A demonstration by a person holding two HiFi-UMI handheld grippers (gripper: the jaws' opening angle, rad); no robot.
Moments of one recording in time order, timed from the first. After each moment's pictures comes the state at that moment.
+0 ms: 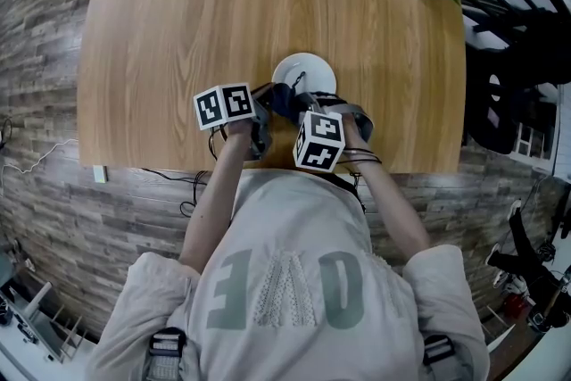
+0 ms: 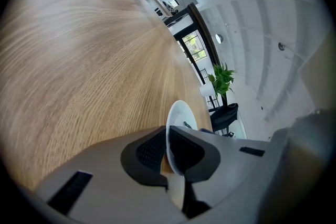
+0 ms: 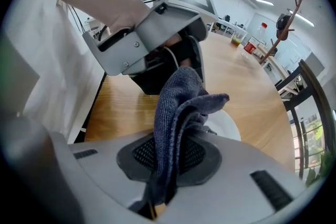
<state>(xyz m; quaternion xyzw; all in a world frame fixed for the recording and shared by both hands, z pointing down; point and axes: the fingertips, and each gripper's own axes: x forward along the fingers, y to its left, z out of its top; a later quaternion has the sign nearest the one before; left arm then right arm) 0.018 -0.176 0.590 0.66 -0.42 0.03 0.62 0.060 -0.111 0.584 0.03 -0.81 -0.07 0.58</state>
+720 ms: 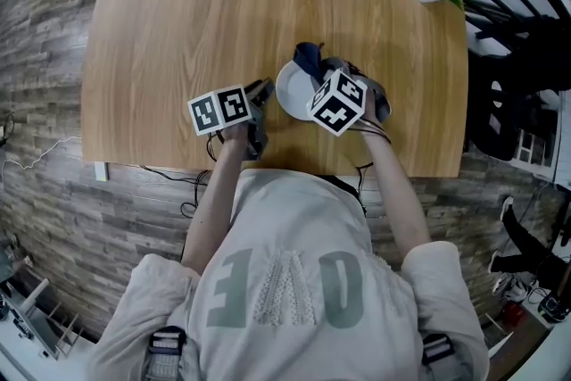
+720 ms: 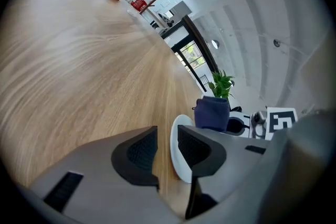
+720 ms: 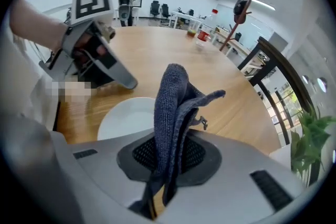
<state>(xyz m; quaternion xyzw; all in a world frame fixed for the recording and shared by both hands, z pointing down) -0.009 -0.184 0.575 0.68 -0.46 0.01 0.58 0.092 -0.213 0.562 0.20 -0.80 -0.01 0.57</state>
